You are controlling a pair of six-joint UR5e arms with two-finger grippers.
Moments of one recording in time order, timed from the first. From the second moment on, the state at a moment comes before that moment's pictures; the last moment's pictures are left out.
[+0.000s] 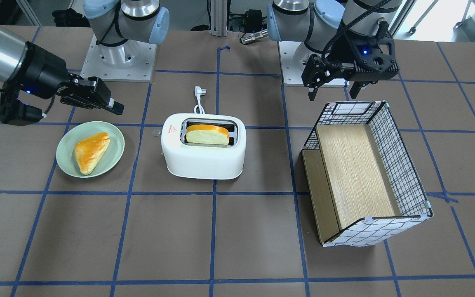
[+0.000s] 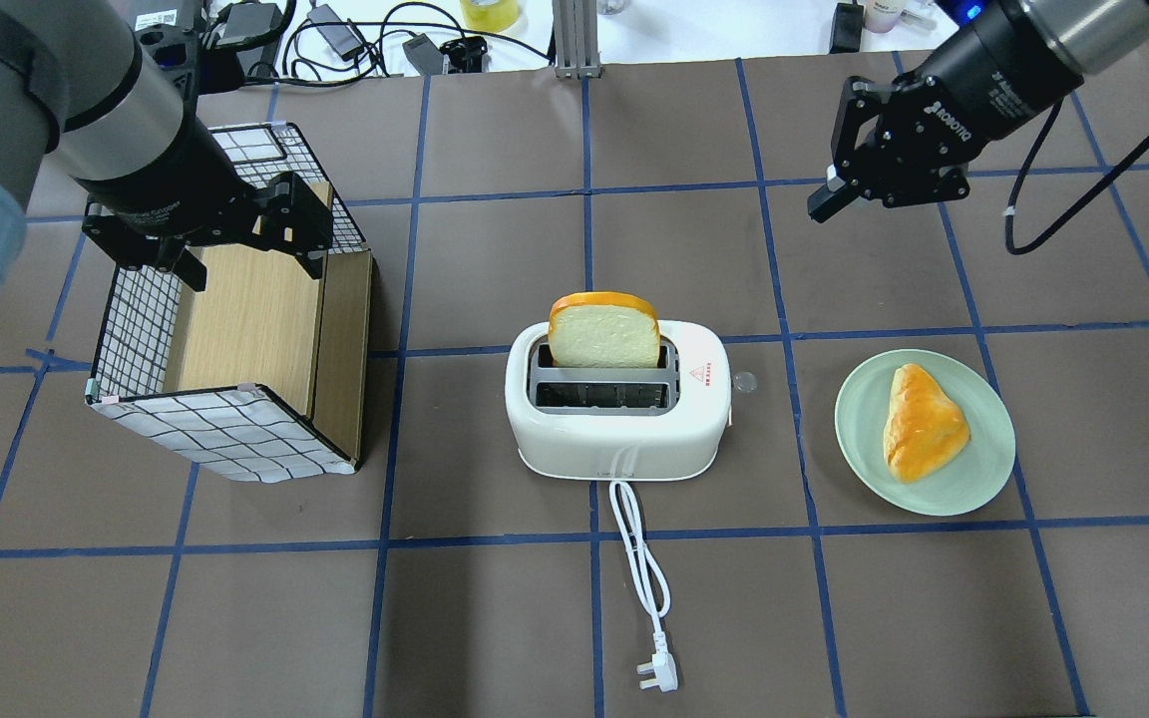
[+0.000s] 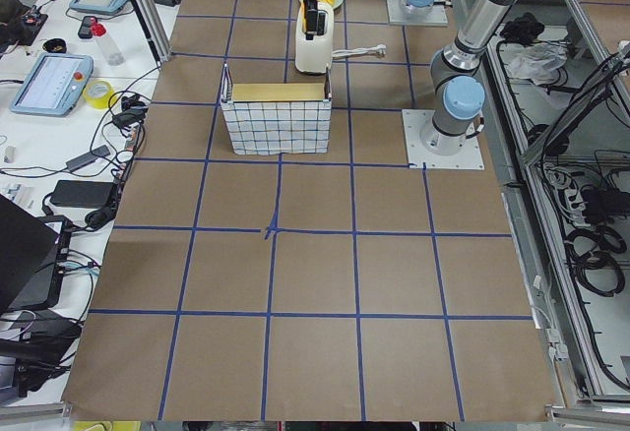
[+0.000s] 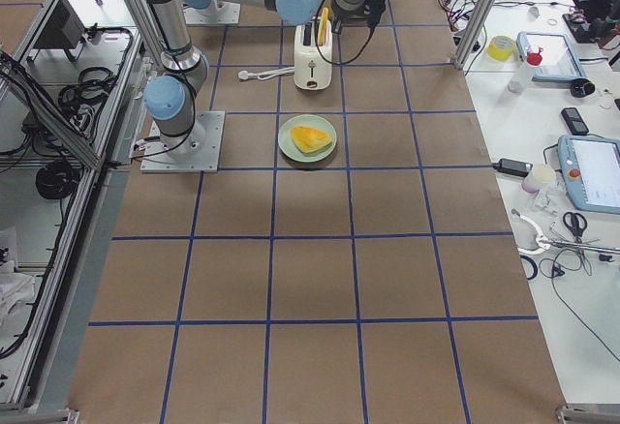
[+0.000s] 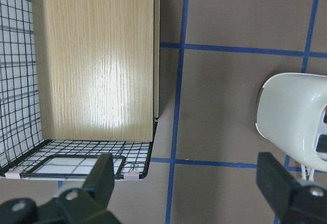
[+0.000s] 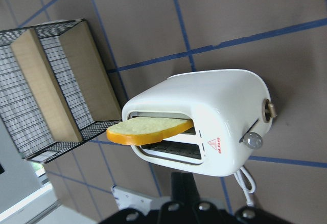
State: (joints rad) left arm -1.57 -1.47 -1.67 -1.51 1.59 -0.08; right arm 1.32 -1.51 1.62 -1.32 -0.88 -0.16
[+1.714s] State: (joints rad) left arm -1.57 -1.47 -1.67 -1.51 1.59 -0.08; right arm 1.20 -1.46 2.09 -1.59 -0.64 -0.68
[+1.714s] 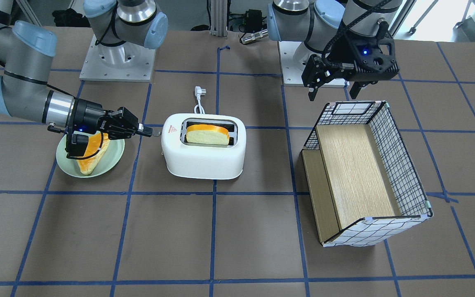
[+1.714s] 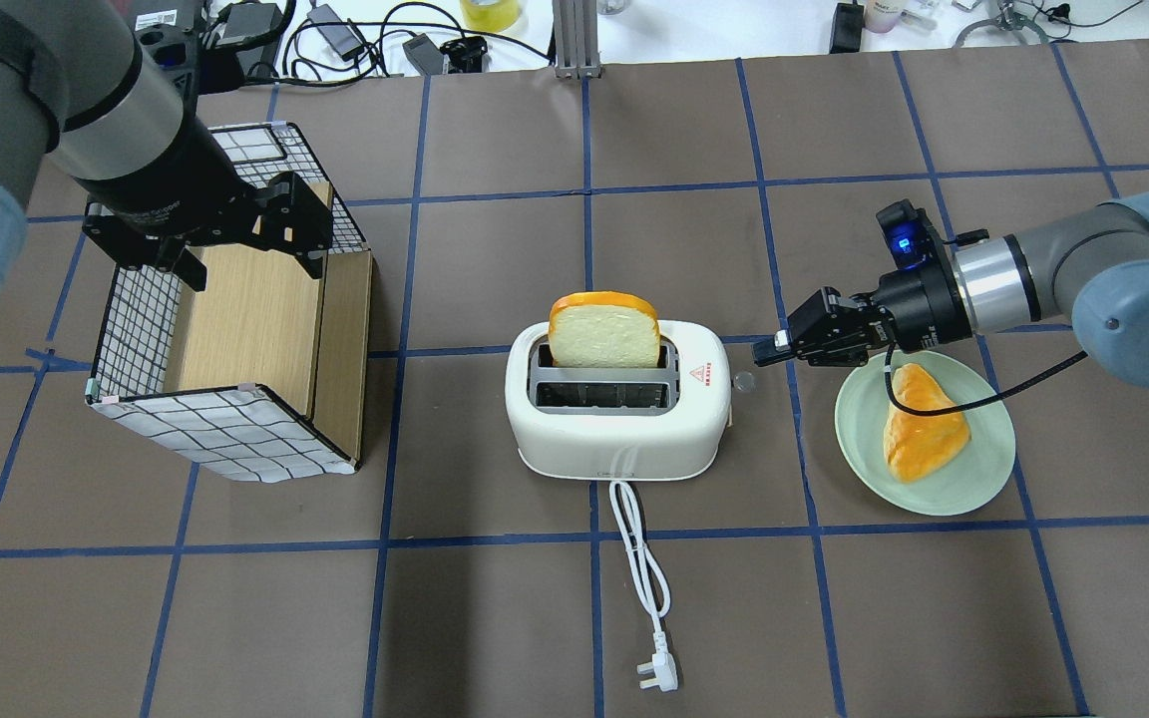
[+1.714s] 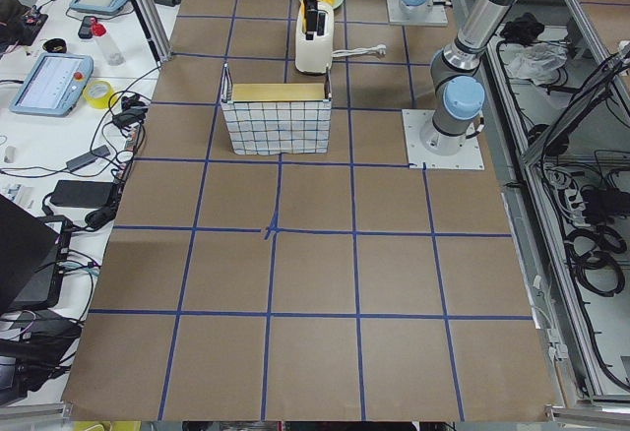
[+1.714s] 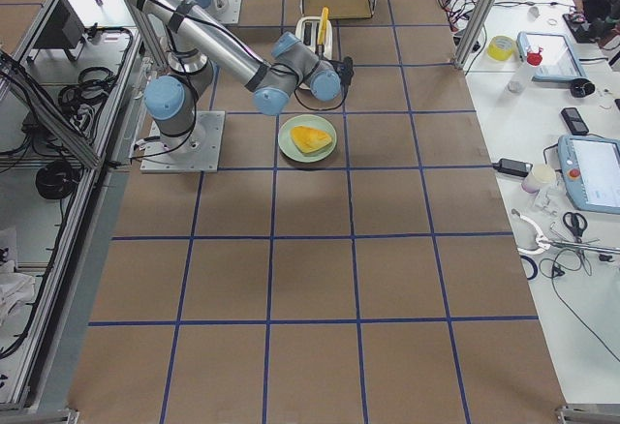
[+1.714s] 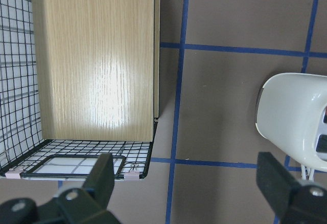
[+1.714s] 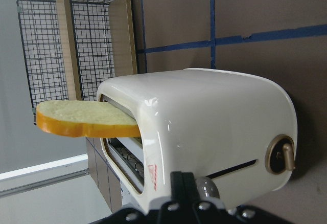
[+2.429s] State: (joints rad) left arm -1.57 -1.47 -1.67 -1.51 1.59 -0.08; right arm 1.20 -1.45 2.13 -1.61 -0.62 -0.69
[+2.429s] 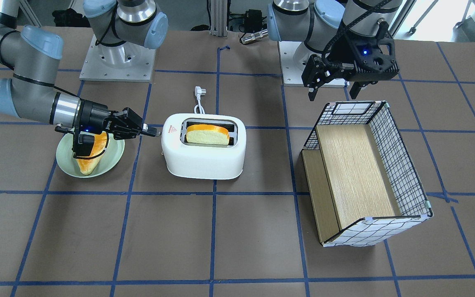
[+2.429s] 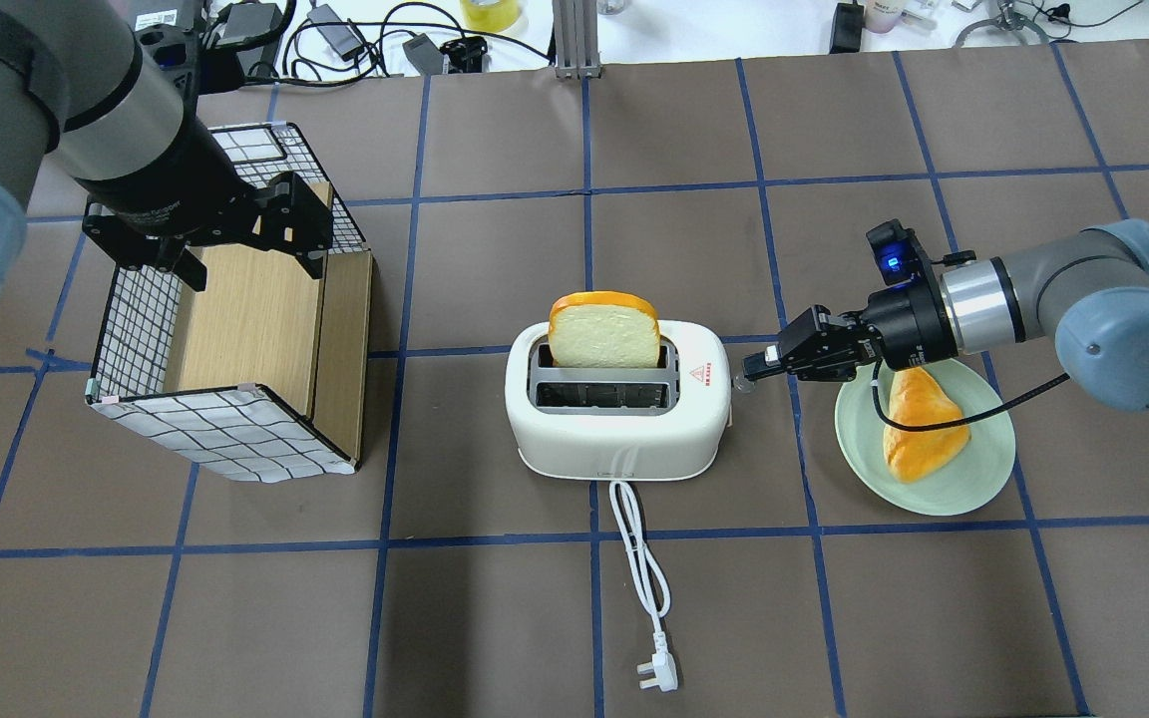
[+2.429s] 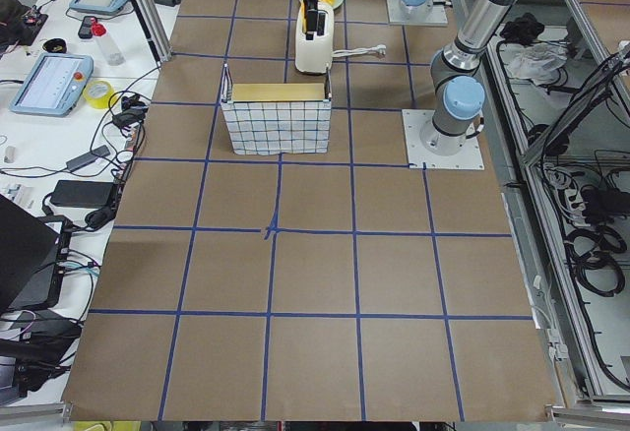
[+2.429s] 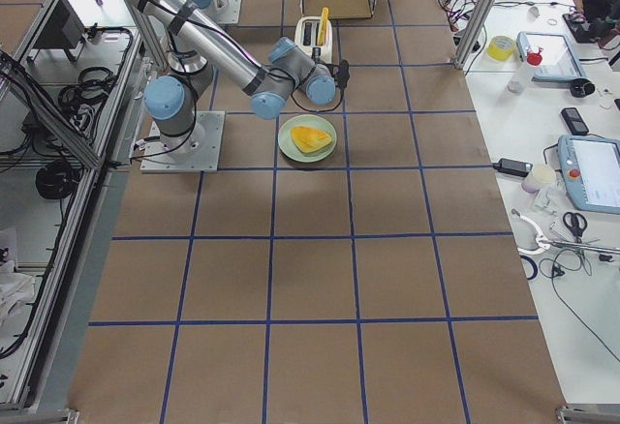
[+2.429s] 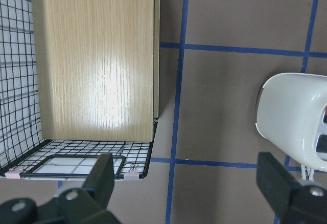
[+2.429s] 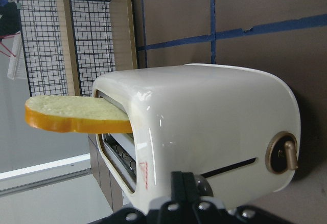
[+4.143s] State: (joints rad) left arm -1.57 -1.47 -1.67 -1.51 1.59 -0.08; right arm 1.21 -1.39 2.14 -1.67 -0.62 -0.70
